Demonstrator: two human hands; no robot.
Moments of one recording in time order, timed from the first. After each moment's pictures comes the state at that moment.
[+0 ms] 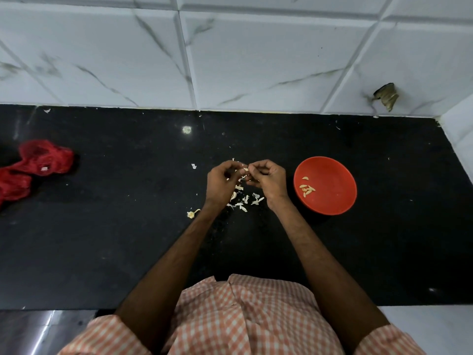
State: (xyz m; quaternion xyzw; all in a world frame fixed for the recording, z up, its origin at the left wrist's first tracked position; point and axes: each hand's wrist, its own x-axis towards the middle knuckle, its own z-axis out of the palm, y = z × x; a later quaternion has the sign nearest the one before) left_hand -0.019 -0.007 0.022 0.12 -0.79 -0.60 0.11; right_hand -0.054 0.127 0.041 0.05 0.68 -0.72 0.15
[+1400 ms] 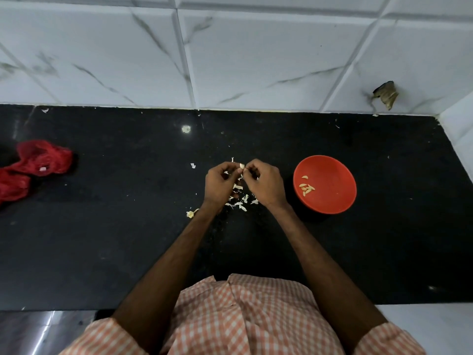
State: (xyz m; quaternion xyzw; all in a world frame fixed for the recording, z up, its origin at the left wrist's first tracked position) left_hand -0.011 -0.007 0.029 0.16 -0.72 -0.67 0.05; right_hand -0.054 0.128 0.033 -0.16 0.89 -0.43 0.01
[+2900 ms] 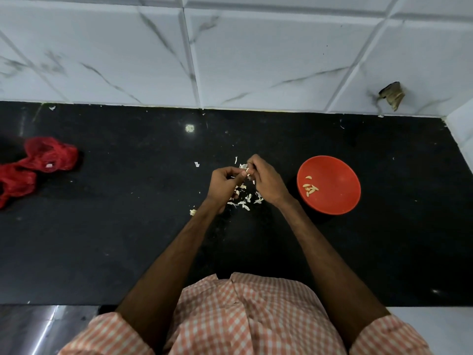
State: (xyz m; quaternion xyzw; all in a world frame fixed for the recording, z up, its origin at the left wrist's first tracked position) left_hand -0.011 -0.009 0.027 0.21 -0.67 -0.71 -0.02; right_hand -0.066 0.132 0.031 -0.25 0.88 -0.40 0.11
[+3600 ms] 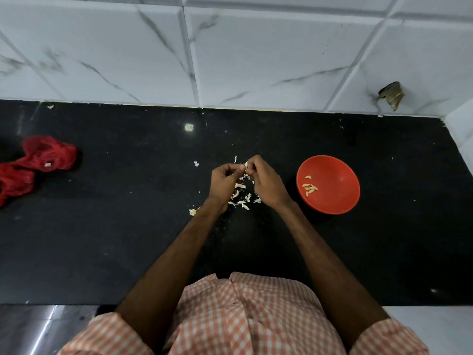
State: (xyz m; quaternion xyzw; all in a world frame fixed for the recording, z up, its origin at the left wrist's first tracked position) left_hand -0.016 -0.002 0.026 0.24 -0.63 -0.74 0.02; right_hand -0.058 0.133 0.030 -0.25 0.88 -0.39 0.06
